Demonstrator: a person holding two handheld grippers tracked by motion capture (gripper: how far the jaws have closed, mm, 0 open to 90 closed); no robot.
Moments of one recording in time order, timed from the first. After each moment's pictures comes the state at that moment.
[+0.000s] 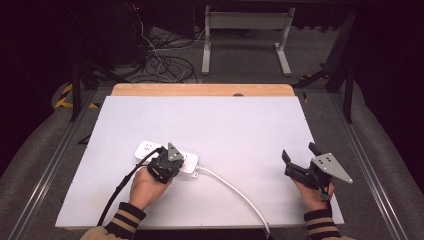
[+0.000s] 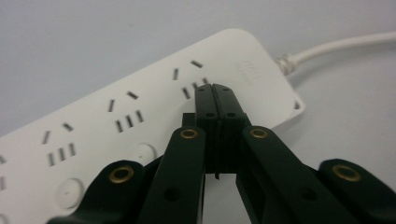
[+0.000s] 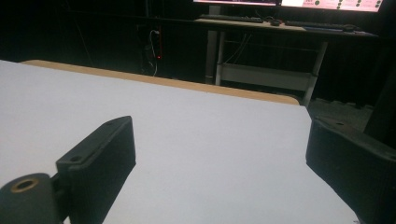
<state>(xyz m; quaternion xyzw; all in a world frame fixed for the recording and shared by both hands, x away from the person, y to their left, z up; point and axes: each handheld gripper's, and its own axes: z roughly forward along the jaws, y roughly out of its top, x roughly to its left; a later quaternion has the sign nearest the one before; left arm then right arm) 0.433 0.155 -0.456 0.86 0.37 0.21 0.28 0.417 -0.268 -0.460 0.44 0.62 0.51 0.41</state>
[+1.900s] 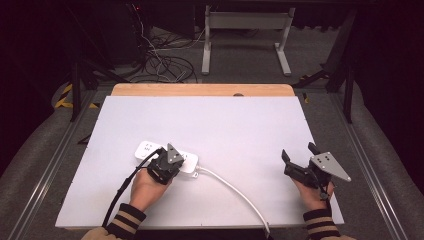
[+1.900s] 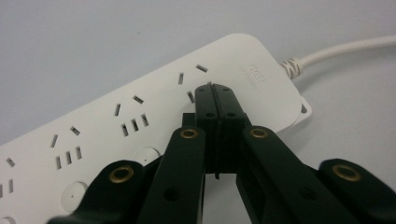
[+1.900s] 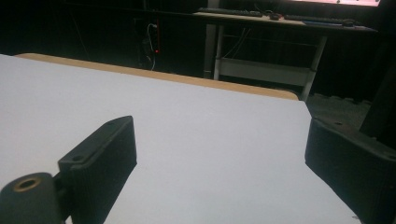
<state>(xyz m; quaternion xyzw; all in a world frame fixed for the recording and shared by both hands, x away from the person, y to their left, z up) 0.431 0.157 -0.459 0.86 0.37 0.22 0.29 0.420 -0.267 -0.461 0.44 0.63 0.50 0.40</state>
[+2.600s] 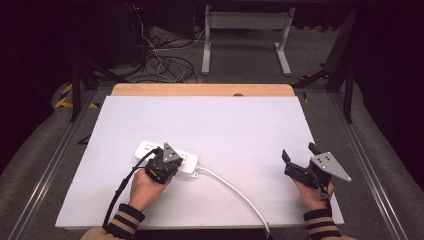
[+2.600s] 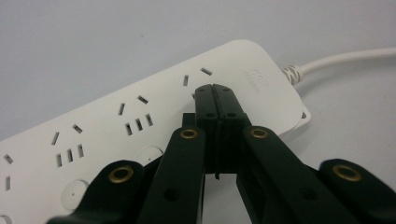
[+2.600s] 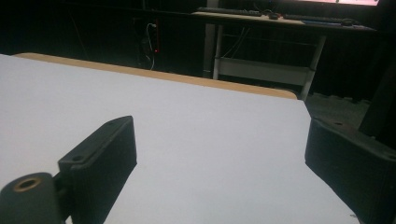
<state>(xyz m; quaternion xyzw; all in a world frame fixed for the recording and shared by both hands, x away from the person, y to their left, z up) 0.431 0.164 -0.460 0.85 0.37 0.22 0.32 0.420 -0.268 -0.462 0.44 0.63 0.50 0.40</state>
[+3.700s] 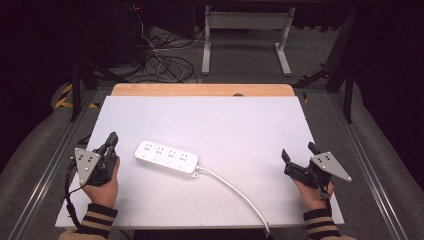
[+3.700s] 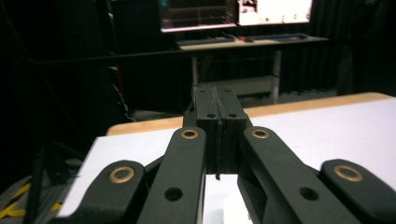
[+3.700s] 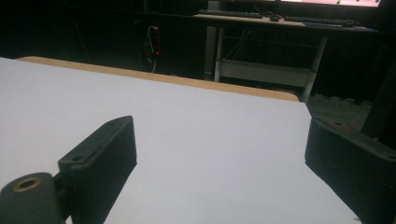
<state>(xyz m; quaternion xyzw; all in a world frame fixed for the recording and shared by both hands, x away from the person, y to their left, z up) 0.383 0.293 -0.434 0.55 0.46 0.48 0.51 0.420 -0.267 -0.460 0.44 0.63 0.50 0.40</state>
